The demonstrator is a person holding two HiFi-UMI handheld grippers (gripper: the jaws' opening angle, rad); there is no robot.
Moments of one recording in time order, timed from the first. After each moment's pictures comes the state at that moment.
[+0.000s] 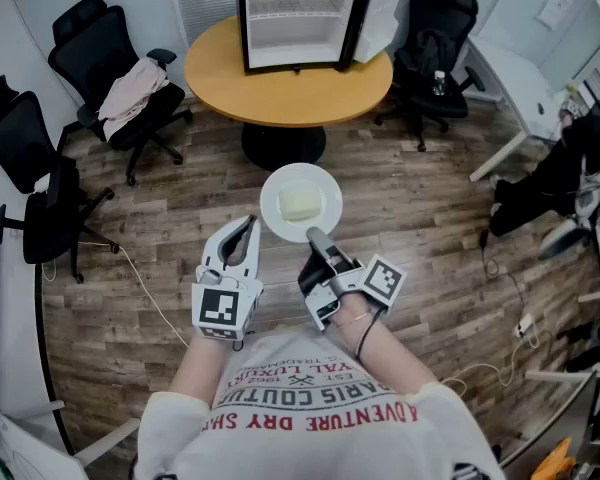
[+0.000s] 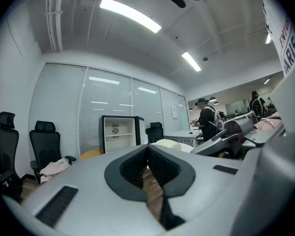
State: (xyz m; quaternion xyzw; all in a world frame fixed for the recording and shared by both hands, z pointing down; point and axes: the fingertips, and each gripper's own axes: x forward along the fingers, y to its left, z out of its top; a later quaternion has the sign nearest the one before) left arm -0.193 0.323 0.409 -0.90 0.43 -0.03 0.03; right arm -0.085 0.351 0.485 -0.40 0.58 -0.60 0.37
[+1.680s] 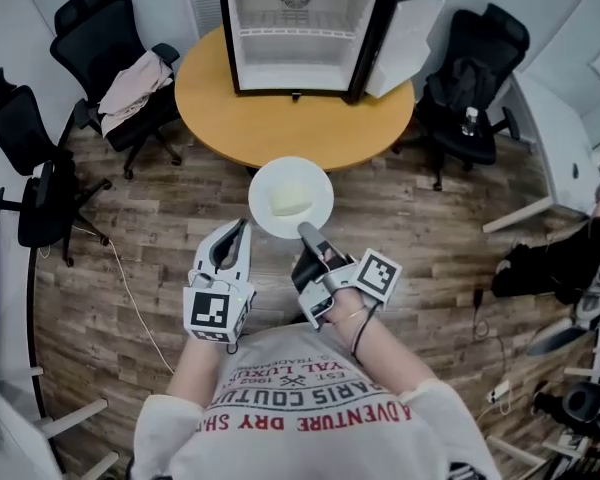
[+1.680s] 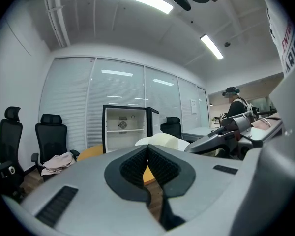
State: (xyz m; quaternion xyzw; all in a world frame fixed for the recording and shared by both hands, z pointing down) left arm -0.063 0.136 0.429 -0.85 0.52 -0.05 -0.01; right arm 0.046 0.137 0.492 -0.33 0.62 -0.65 0.29
